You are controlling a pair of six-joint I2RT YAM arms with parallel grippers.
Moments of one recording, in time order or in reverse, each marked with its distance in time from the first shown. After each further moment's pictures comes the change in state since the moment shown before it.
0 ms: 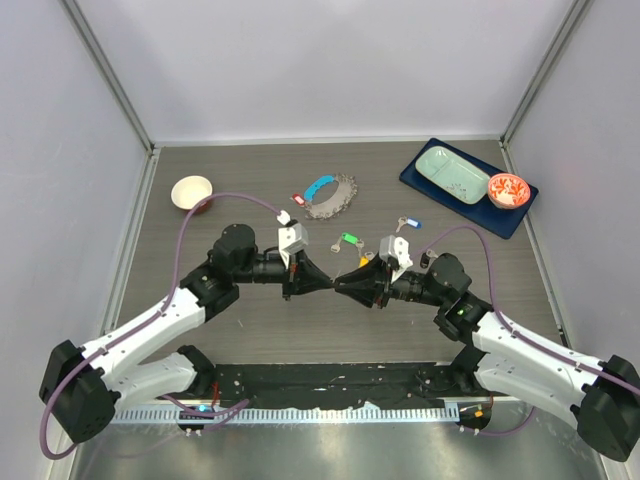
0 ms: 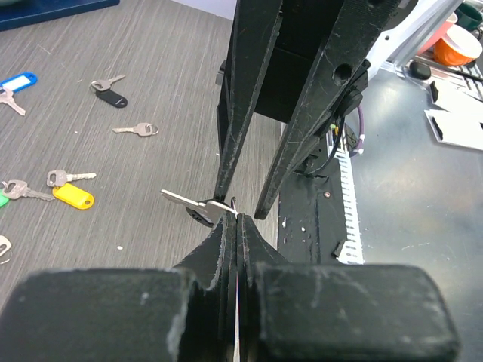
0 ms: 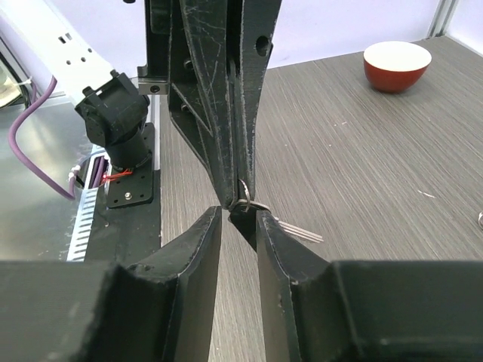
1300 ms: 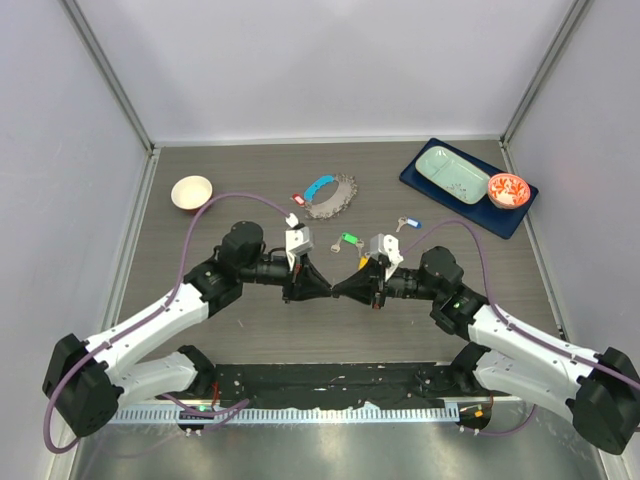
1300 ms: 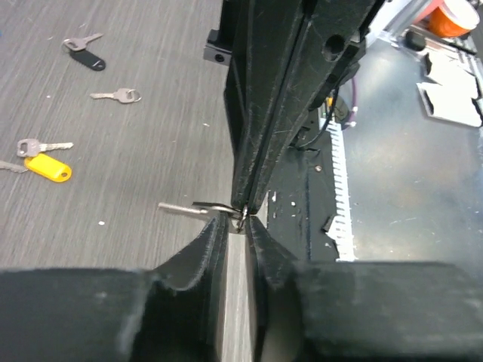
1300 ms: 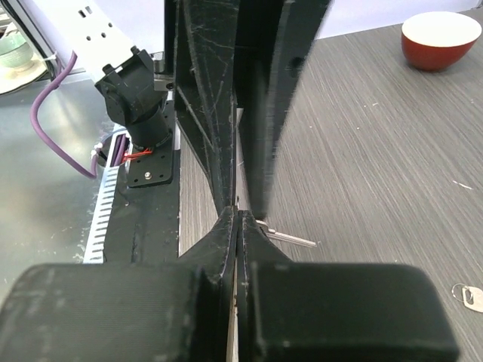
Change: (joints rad) left arm -0.003 0.043 0.040 -0.134 0.035 0.048; right arm -0.007 0.061 0.054 -0.071 -0.098 -0.012
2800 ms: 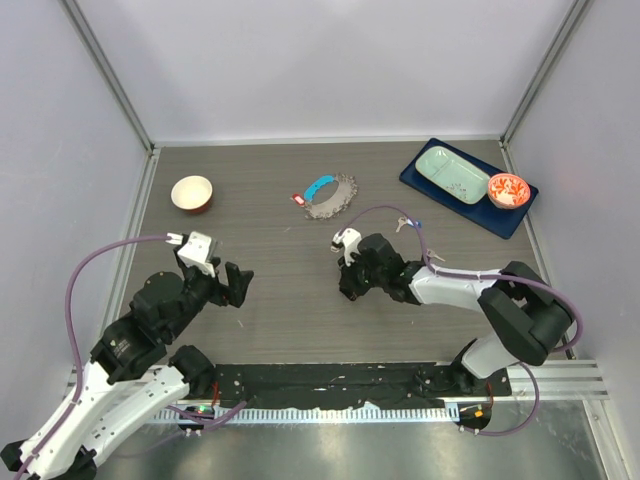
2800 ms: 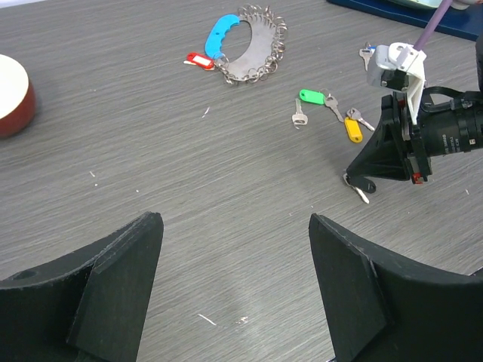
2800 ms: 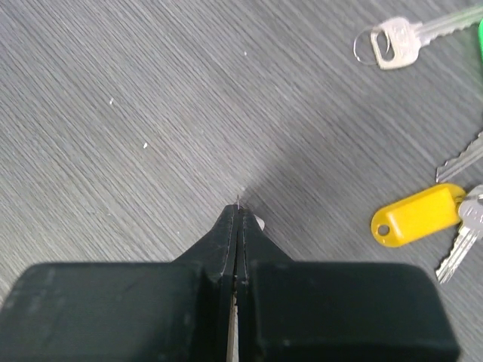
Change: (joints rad) left arm -0.004 -0.648 0.037 -0.632 -1.078 -0.108; right arm 0.007 0.611 0.210 -0.347 0.538 -0.035
